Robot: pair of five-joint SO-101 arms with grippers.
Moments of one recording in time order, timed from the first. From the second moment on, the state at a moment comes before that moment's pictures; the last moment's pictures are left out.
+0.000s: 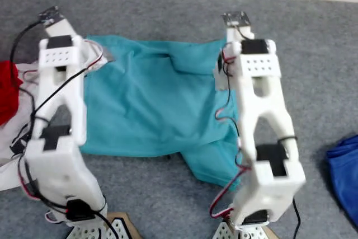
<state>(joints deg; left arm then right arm) -14.2 27.2 -17.1 67.5 27.9 -8.8 16.2 -14.4 79.6 3.6</state>
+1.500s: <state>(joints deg) -16.2 67.5 -66.9 67.5 32.7 -8.8 56.5 -60.2 71.8 -0.6</state>
